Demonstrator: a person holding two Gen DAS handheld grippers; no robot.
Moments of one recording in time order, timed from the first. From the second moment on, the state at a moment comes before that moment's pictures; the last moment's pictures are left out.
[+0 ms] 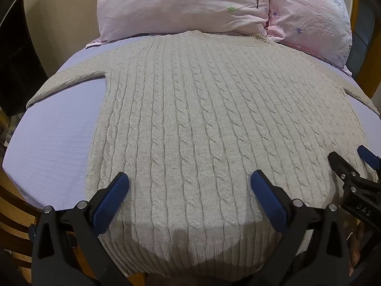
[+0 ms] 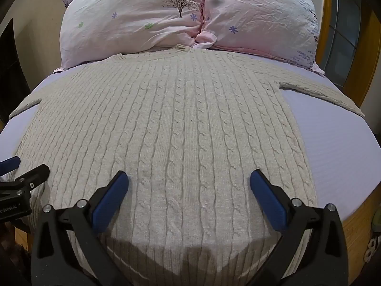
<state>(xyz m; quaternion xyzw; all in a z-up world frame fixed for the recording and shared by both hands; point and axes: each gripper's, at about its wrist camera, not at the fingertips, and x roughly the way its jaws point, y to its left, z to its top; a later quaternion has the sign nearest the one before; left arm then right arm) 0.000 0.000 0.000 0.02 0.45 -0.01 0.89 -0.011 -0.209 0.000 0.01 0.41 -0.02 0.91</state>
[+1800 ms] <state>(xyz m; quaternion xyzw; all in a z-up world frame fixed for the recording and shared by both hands) 0.000 0.000 0.000 0.02 0.45 -0.01 0.89 -0.013 -0.211 0.000 0.01 0.40 -0.02 0.91</state>
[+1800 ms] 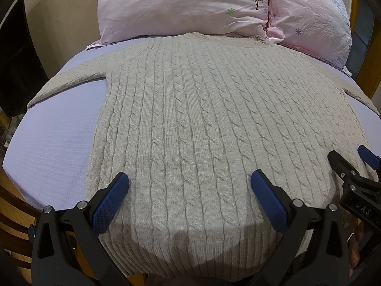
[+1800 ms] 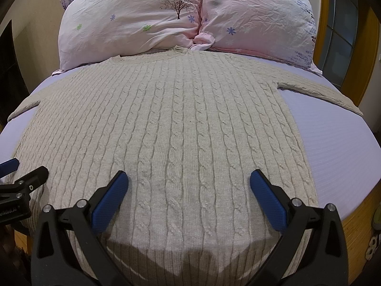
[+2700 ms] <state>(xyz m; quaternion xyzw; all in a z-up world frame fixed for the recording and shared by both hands) 0.000 0.000 0.000 0.02 0.45 -0.01 0.89 -0.013 -0.210 0.002 0.01 0.41 -0.02 0.91</state>
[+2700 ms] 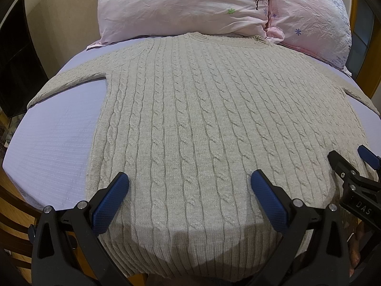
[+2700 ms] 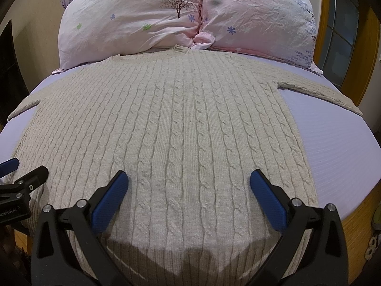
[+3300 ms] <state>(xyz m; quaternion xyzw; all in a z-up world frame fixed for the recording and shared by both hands) -0.006 0.004 0.000 0.03 0.41 -0.03 0.91 -0.011 -0.314 0.054 0.12 0.33 0.01 0.94</state>
